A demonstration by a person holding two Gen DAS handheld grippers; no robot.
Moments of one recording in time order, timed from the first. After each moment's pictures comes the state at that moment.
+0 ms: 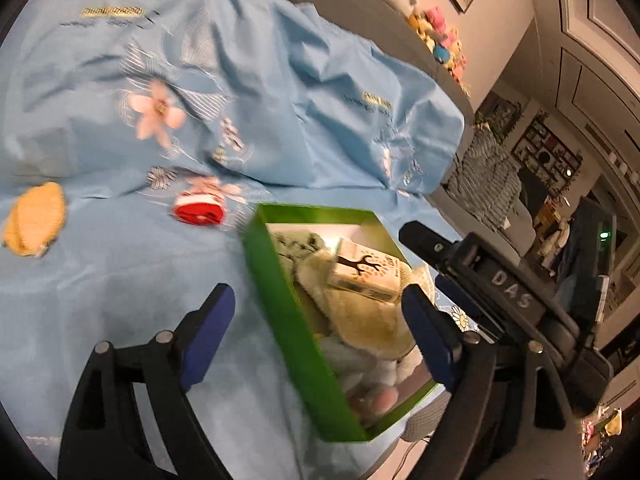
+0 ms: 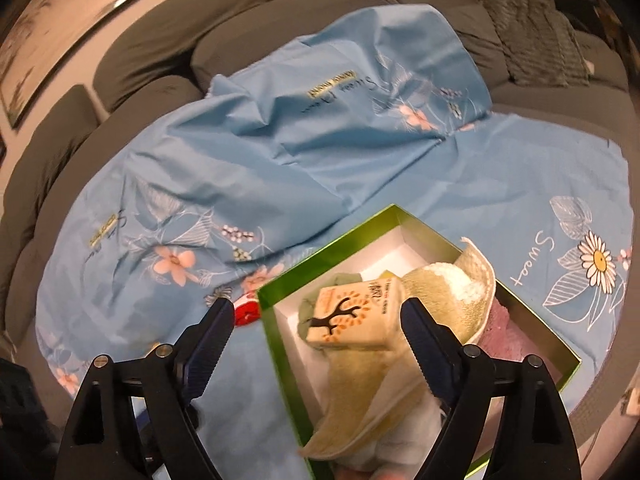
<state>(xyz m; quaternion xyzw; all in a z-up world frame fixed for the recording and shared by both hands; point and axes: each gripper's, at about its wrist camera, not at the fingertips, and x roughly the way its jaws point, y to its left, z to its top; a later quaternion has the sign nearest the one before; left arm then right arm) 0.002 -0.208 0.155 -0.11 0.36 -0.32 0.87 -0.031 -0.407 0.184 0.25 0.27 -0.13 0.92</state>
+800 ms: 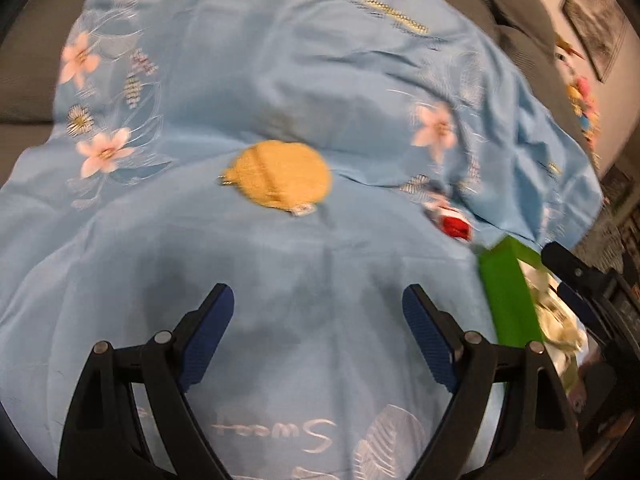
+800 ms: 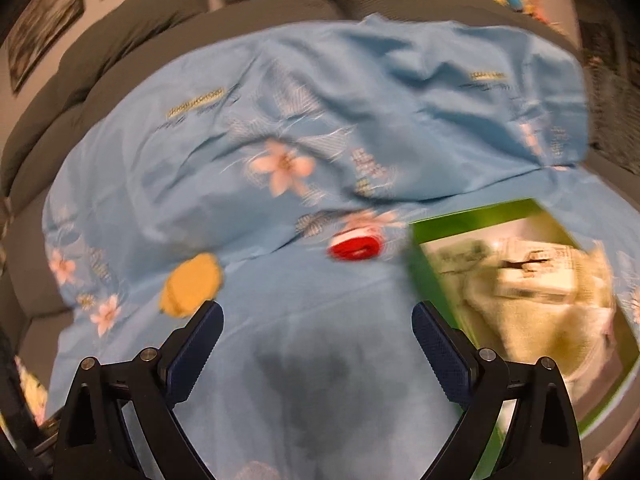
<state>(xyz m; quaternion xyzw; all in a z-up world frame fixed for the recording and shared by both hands) 0.016 0.010 0.094 -0.17 0.39 -0.07 0.90 0.018 -0.228 0.166 0.11 0.34 -0.02 0.94</state>
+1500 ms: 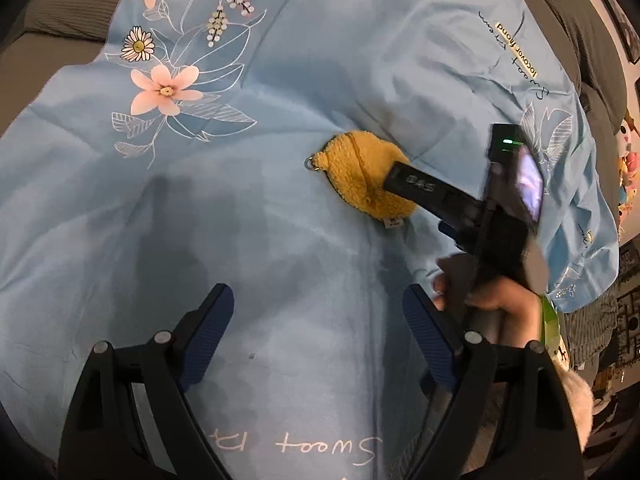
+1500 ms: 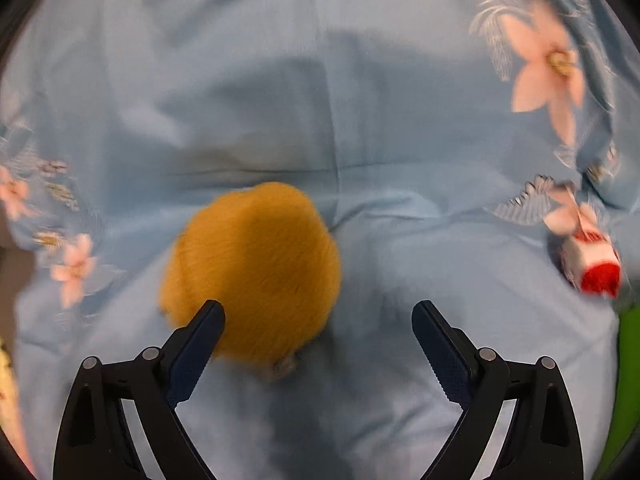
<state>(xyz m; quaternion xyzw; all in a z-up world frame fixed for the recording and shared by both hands) 0.040 0.081 0.071 -0.26 0.45 -0.01 0.85 0.223 -0.073 0.050 0.01 0.49 0.03 0.87</state>
